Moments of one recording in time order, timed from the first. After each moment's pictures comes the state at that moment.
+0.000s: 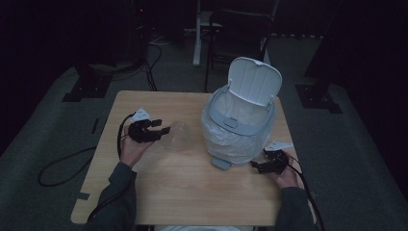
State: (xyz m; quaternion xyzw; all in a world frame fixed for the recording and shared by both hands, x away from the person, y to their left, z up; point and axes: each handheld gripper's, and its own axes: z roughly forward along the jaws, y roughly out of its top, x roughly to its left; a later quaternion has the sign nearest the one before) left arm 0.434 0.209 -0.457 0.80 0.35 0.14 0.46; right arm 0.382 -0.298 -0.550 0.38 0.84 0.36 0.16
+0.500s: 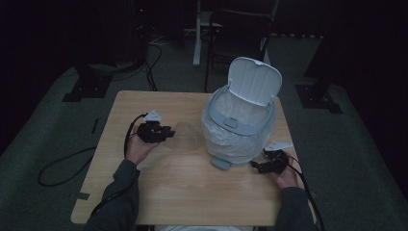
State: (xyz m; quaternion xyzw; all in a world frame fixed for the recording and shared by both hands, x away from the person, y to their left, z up) left arm 0.437 0.185 -0.467 0.84 0.33 0.12 0.41; right arm 0.382 -0.298 -0.550 0.38 0.84 0.36 0.16
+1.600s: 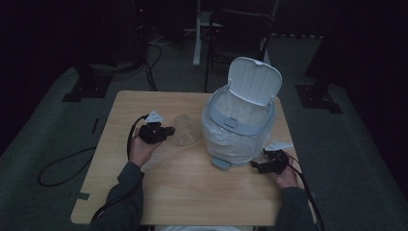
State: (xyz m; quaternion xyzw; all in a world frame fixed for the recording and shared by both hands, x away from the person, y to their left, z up) left arm 0.430 0.179 -0.465 0.82 0.35 0.14 0.43; right arm 0.382 -0.298 -0.550 0.38 0.84 0.36 0.16
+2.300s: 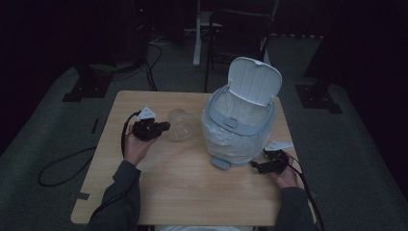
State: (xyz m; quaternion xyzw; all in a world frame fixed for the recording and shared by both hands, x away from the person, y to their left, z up) left arm 0.425 0.194 -0.442 0.80 0.36 0.16 0.45; right arm 0.382 -0.298 -0.550 0.38 0.84 0.36 0.16
